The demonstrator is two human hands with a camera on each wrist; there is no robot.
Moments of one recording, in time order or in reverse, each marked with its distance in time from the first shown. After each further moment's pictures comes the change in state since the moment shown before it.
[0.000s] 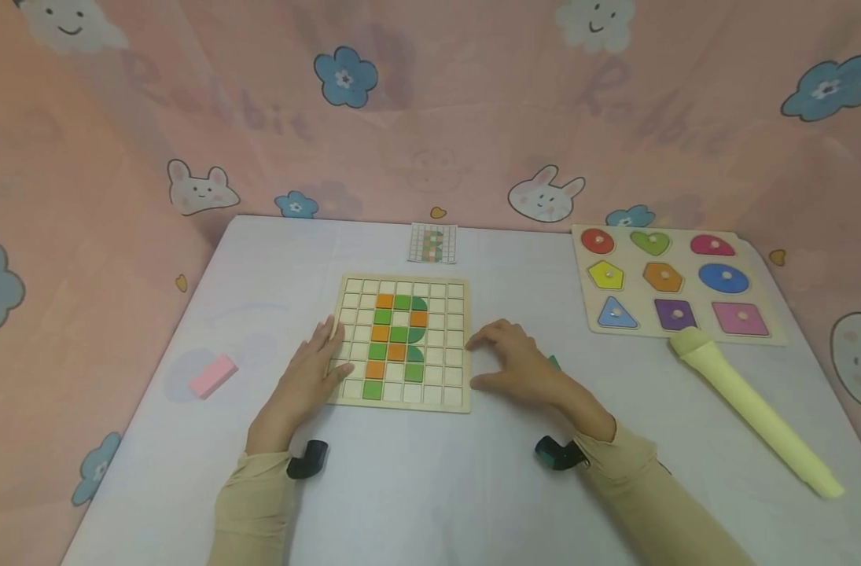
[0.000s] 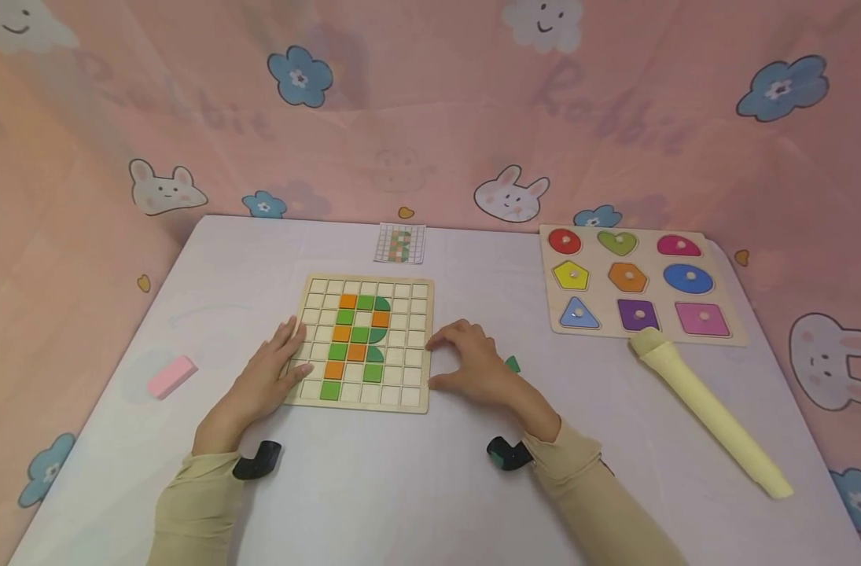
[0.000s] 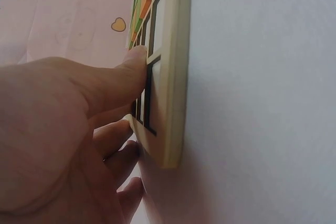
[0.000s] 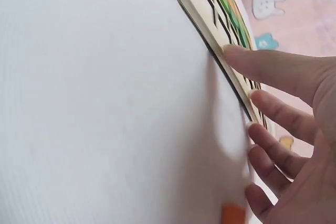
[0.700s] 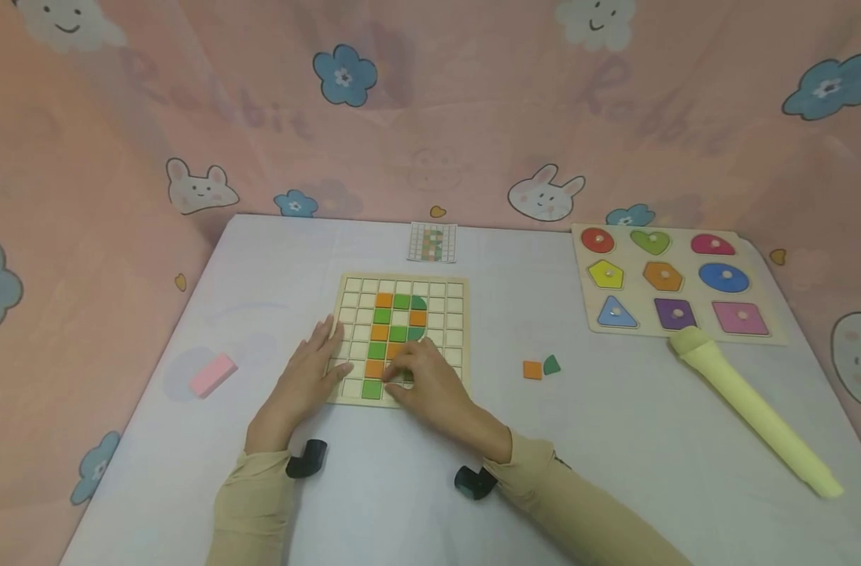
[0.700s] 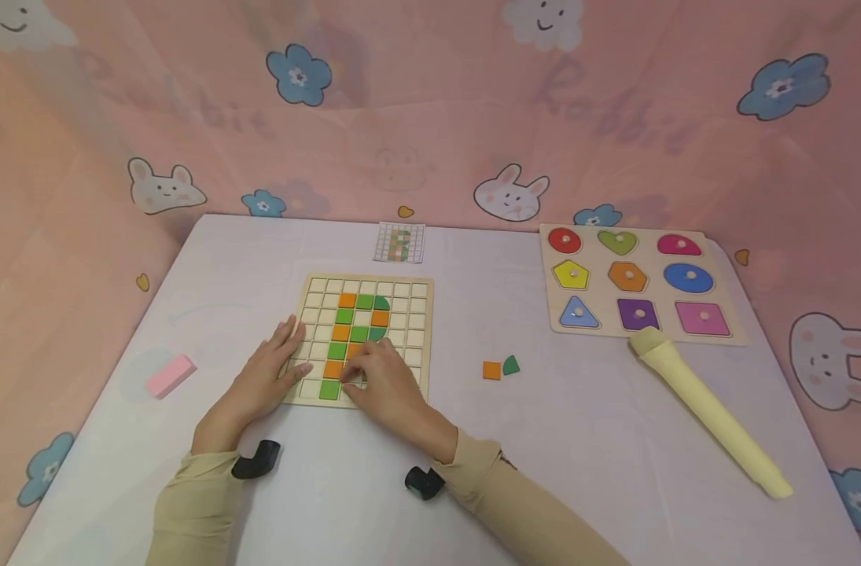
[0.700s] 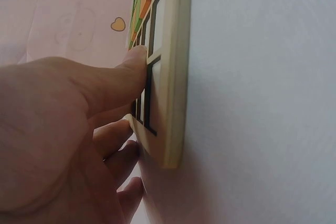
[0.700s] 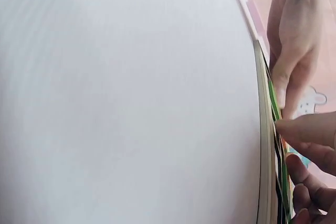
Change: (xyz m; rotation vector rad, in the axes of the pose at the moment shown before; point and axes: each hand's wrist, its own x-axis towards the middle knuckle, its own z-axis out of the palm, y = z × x) left_hand 0.000 0.000 -0.001 0.004 -0.006 0.007; right_hand 0.020 -0.089 0.085 0.035 0.142 -0.186
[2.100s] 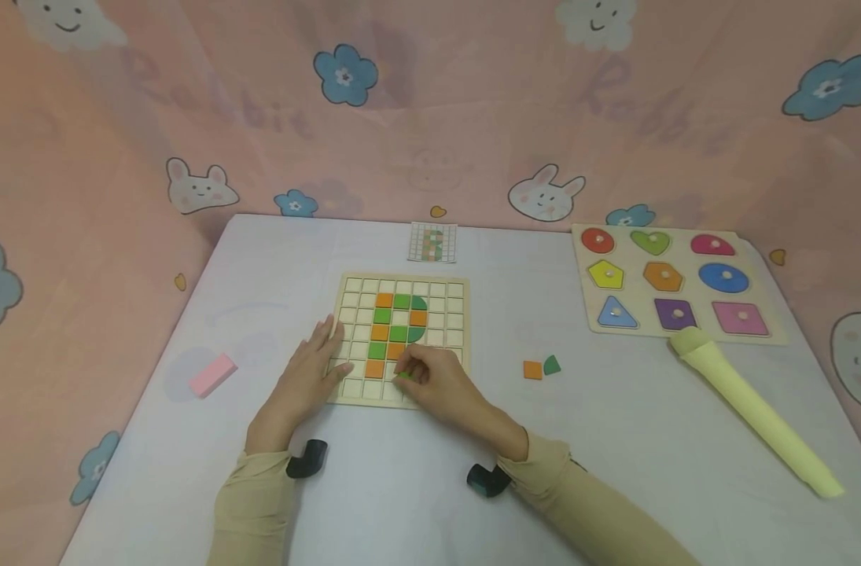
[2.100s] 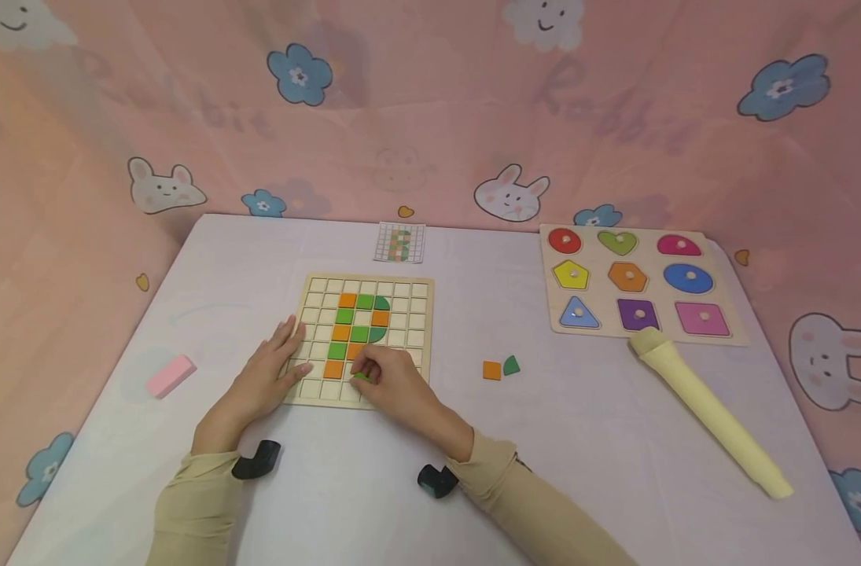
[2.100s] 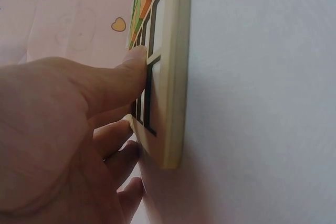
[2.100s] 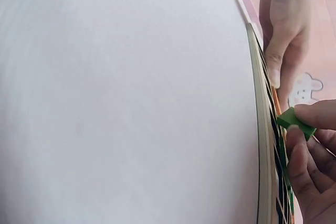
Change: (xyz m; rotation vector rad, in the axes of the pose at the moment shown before) left_hand 0.000 0.000 0.000 0.007 -0.001 -0.008; right_hand -0.003 0.013 -0.012 0.267 -0.007 -0.052
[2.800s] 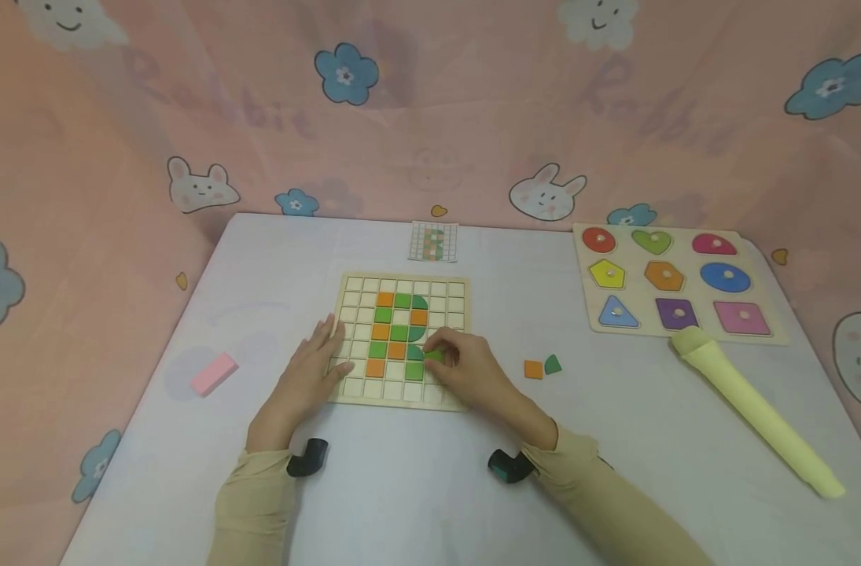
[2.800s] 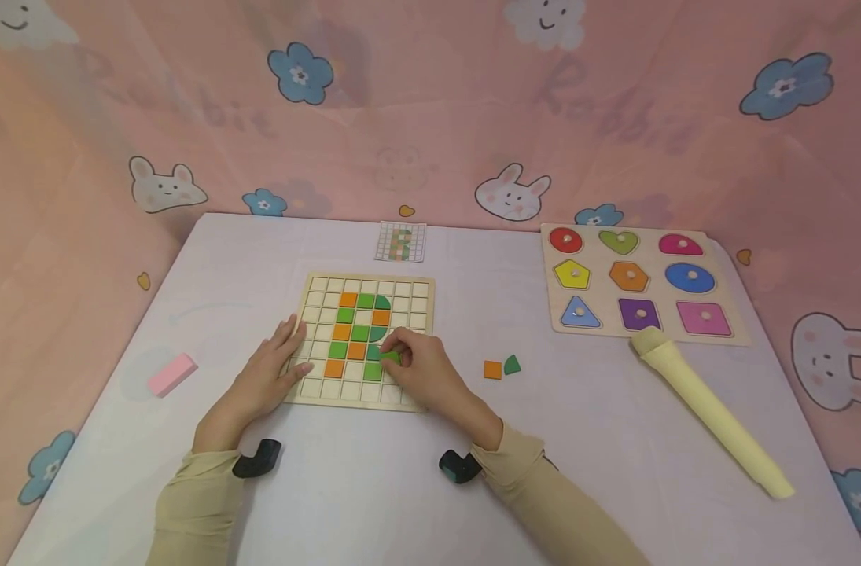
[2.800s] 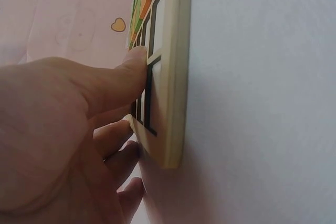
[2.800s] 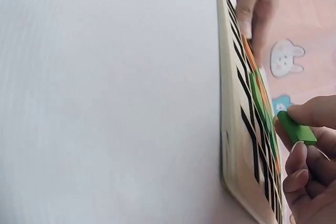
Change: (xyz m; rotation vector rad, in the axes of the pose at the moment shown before) left_hand -0.001 0.002 -0.001 -0.003 0.016 0.006; right_hand -0.002 0.013 -0.036 -0.070 0.055 0.091
